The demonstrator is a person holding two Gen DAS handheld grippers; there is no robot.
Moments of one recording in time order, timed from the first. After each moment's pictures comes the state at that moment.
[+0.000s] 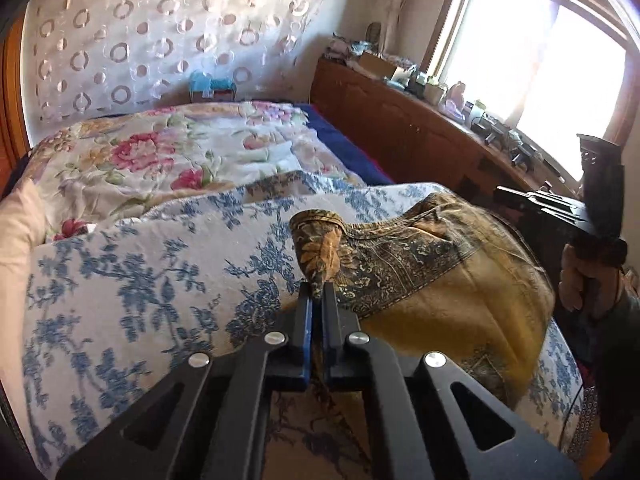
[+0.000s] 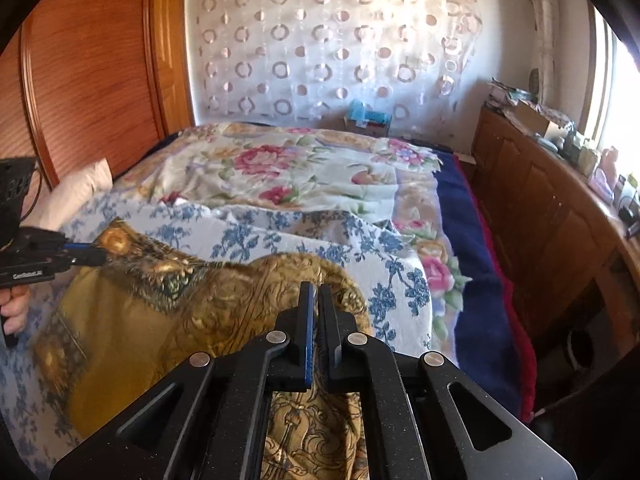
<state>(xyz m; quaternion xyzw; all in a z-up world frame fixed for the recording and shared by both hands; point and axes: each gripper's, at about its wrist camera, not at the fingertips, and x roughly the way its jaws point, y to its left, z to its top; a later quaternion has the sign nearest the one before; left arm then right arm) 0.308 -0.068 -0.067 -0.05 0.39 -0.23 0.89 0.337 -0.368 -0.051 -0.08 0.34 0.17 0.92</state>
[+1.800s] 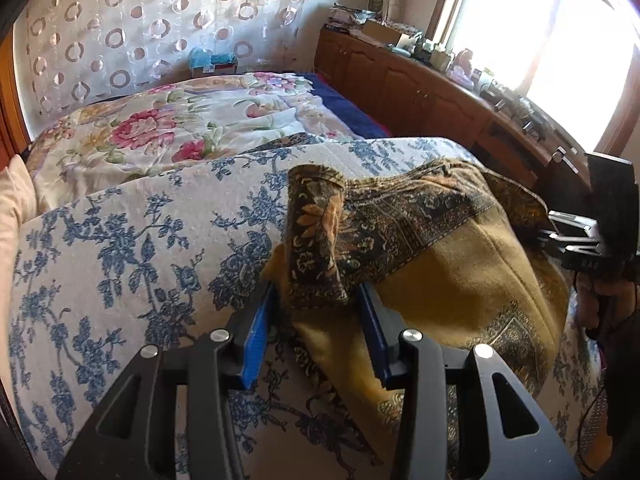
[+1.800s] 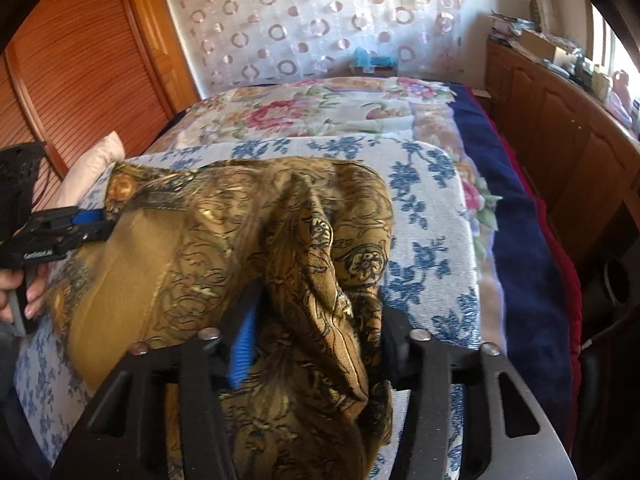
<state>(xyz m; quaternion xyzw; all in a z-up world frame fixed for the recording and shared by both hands) 0.311 -0.089 -0.100 -0.02 0.44 -0.22 0.87 0.309 -0.394 -0.104 -0.02 0.43 0.19 0.88</state>
